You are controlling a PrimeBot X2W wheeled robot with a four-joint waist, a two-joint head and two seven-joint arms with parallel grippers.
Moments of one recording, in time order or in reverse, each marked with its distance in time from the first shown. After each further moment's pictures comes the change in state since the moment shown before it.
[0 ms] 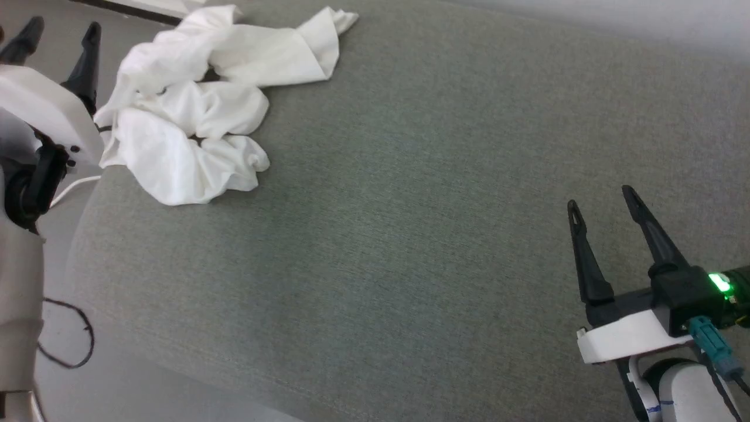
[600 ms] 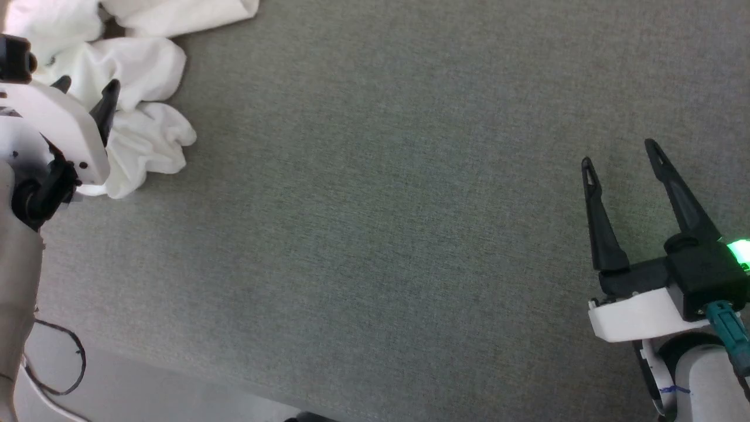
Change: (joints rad) left arm -0.113 0.082 -0.275 0.291 -0.208 0.000 0.047; right arm -0.049 0.000 0.005 -0.162 -0.088 0.000 0.087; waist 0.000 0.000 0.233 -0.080
